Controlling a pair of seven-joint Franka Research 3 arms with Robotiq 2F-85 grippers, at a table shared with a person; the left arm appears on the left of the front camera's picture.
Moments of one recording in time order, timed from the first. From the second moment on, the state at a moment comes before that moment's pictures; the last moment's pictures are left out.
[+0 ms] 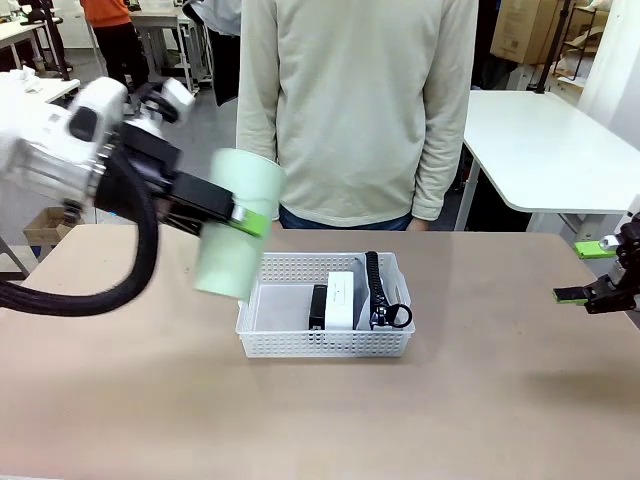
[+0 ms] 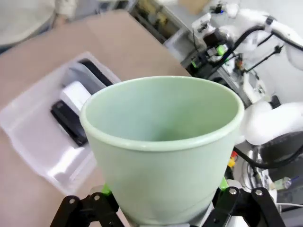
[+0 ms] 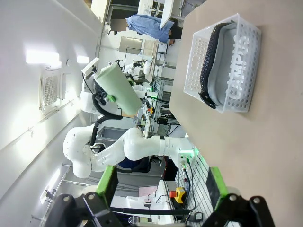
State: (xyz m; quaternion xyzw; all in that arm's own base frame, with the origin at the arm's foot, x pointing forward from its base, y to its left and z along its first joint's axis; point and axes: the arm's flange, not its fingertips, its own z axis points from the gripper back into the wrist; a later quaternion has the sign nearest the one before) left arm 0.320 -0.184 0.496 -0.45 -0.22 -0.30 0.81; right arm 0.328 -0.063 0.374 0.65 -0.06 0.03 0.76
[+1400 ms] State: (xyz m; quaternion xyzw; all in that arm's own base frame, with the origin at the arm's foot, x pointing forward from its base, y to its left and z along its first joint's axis) left arm 0.401 -0.263 0.427 -0.28 -0.12 -0.11 0.95; right arm 0.328 -0.063 0.373 0.65 -0.06 0.03 0.76
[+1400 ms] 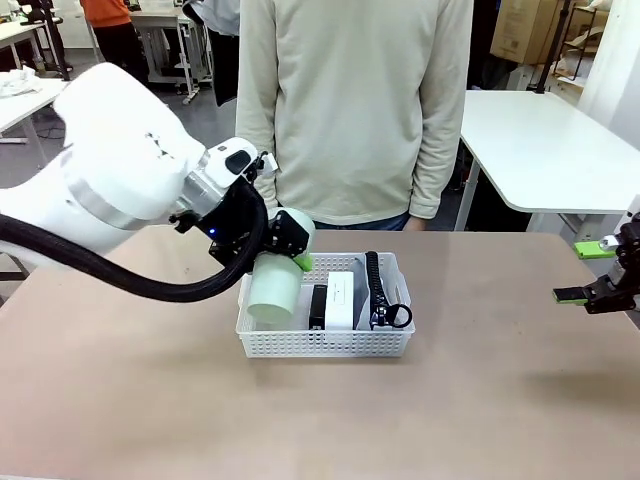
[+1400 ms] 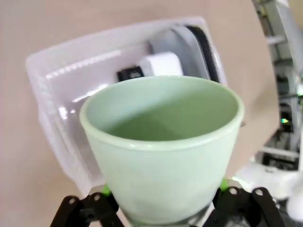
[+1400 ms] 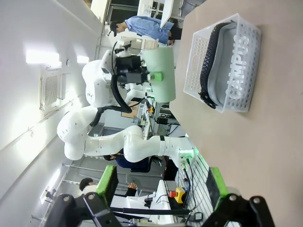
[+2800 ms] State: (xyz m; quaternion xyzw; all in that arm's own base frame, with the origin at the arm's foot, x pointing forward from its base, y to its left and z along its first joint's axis) left arm 0.457 -0.306 0.346 -0.13 -0.09 -0.03 0.99; right arm 0.328 -0.063 0.373 0.65 -0.06 0.03 0.76
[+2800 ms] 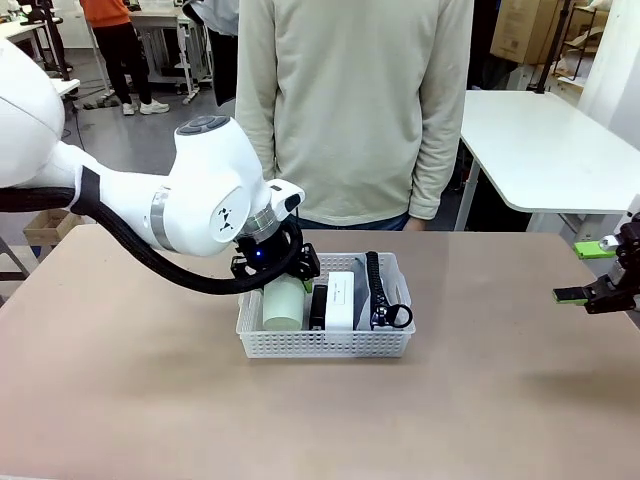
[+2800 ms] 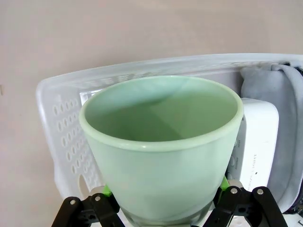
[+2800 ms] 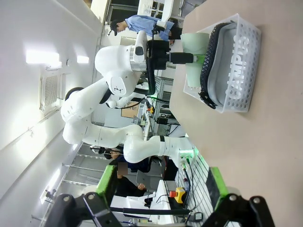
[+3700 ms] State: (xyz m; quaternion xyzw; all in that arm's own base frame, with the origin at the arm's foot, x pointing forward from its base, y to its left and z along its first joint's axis) left arm 0.455 -0.313 0.365 -0.14 -0.10 -0.03 0.98; right arm 0.328 -0.063 0.373 0.65 -0.06 0.03 0.76
